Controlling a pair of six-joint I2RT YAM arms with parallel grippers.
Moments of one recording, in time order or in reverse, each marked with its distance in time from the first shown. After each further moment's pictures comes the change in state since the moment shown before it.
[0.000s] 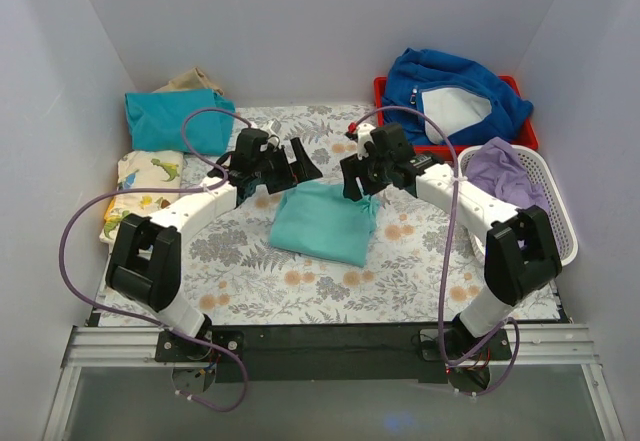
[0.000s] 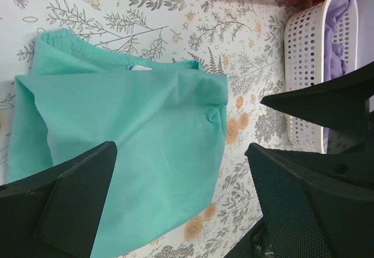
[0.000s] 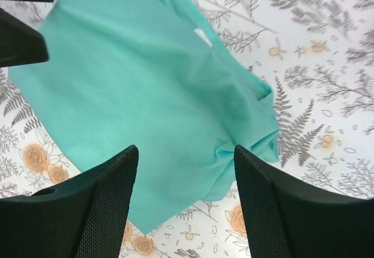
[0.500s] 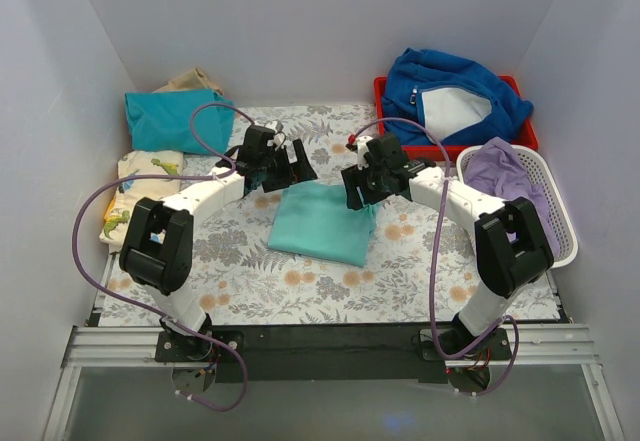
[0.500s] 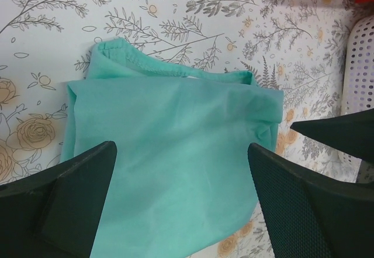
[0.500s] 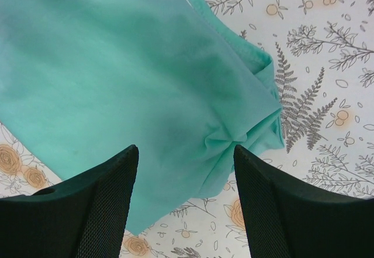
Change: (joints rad) left arm 0.001 0.123 0.098 -0.101 -0.117 0.093; right arm -0.002 0.042 -0.044 0.013 0.056 0.029
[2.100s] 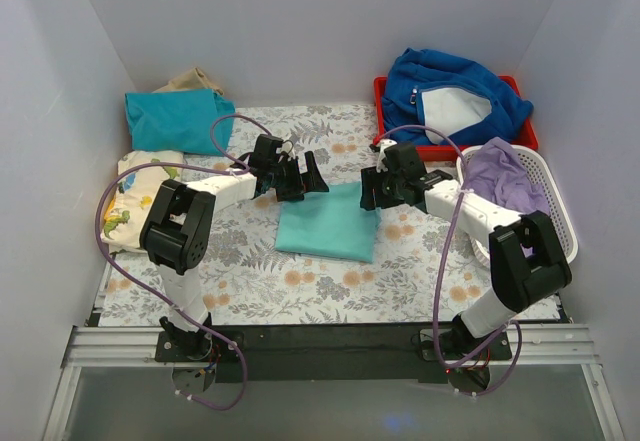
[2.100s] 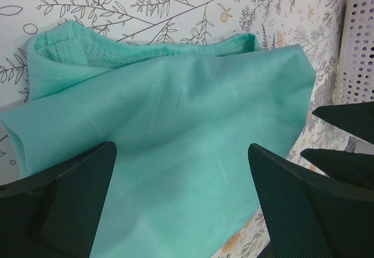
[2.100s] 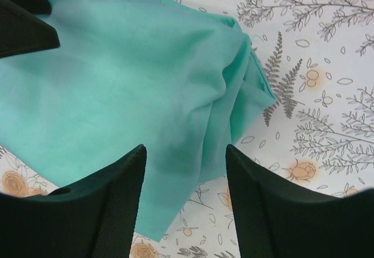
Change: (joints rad) left arm 0.001 0.177 -0.002 0.129 0.217 0.018; right arm -0.059 -0.111 -0.168 0.128 0.040 0.158
